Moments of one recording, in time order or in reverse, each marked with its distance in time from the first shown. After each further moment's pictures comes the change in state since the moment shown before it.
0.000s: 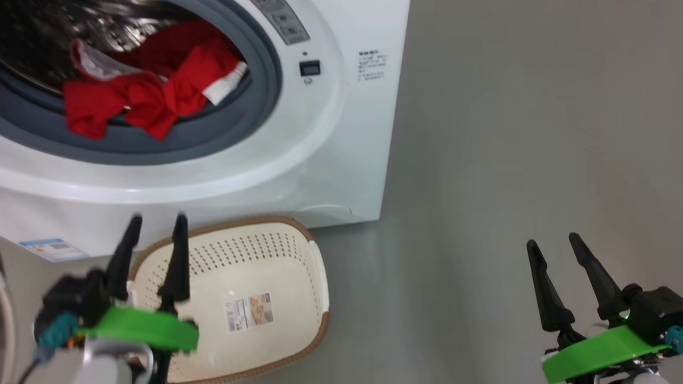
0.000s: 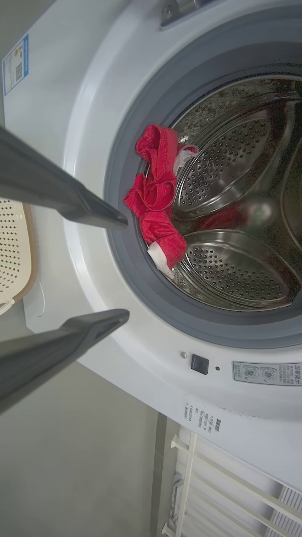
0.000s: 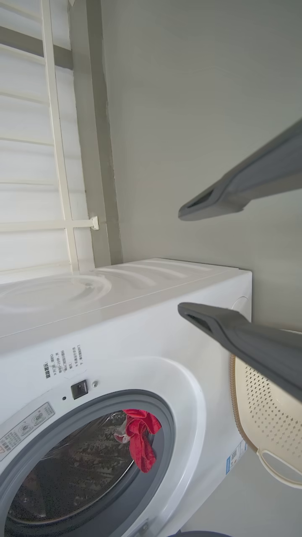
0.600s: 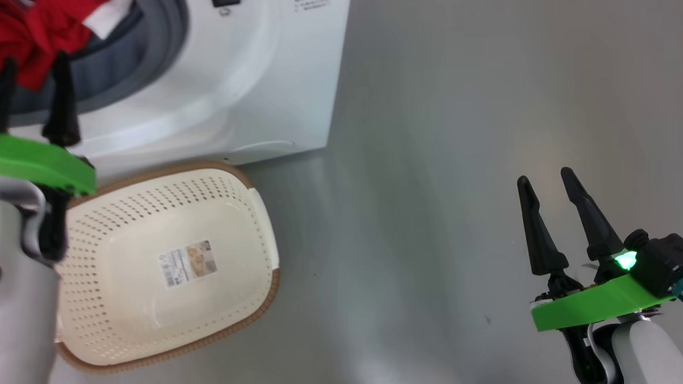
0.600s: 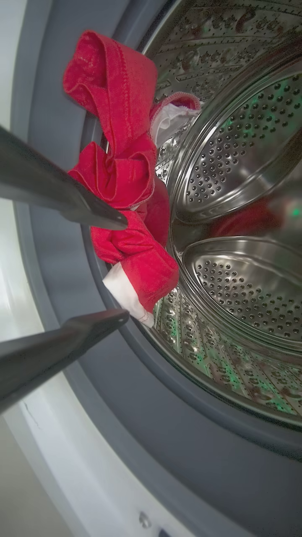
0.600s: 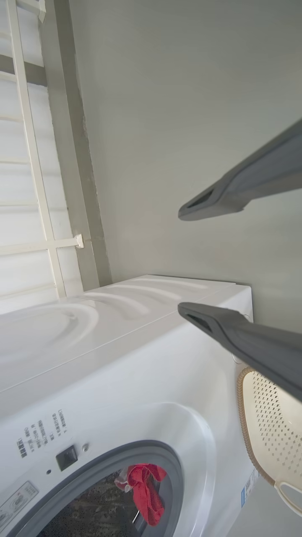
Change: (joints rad) left arm -0.596 0.154 -0.064 0.442 -0.134 0.000 0.000; right arm -0.148 -0.001 0.039 -0.051 0.068 0.000 0.000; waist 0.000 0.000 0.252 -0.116
